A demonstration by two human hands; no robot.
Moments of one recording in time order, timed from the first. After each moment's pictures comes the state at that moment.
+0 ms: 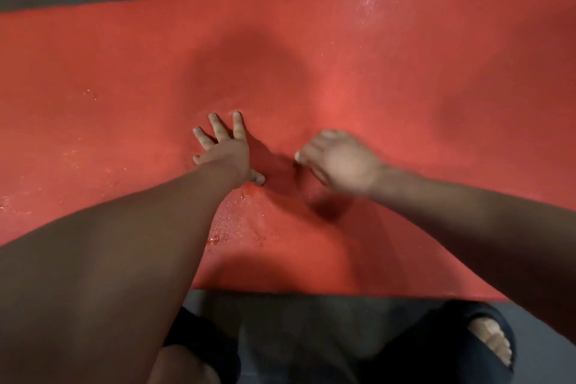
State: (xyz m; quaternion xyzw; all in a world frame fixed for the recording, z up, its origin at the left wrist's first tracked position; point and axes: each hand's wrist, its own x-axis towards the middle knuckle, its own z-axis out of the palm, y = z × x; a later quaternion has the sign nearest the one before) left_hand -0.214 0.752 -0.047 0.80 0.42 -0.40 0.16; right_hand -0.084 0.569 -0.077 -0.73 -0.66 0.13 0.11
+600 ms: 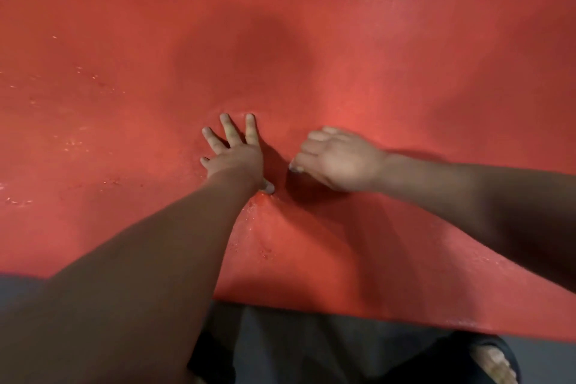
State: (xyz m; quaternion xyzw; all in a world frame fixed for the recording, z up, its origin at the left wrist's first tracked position) left_hand -0.212 0.756 -0.057 0.79 0.43 -0.40 0.17; right_hand -0.063 0.612 -0.079 -0.60 -0.79 0.12 0.10
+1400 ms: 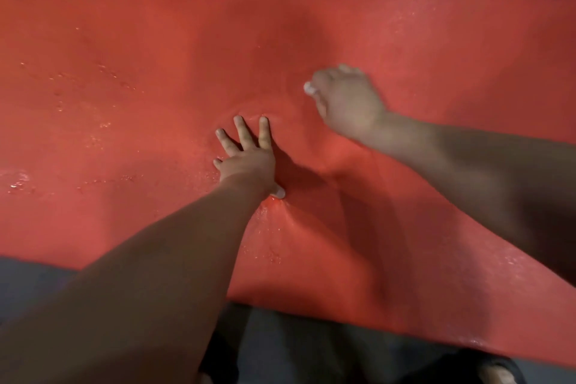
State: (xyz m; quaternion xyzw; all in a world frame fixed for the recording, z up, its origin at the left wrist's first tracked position) left_hand -0.211 0.756 -0.057 0.79 0.43 -0.41 0.17; right_hand -0.025 0.691 -0.078 -0.79 -0.60 0.04 0.13
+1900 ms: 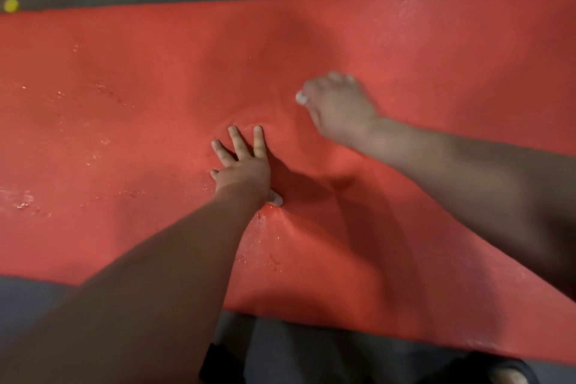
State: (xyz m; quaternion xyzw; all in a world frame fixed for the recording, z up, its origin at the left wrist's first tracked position) left_hand -0.209 0.757 -0.054 0.79 0.43 -0.41 0.16; right_hand -0.024 0.687 -0.079 -0.79 -0.61 0.04 0.10
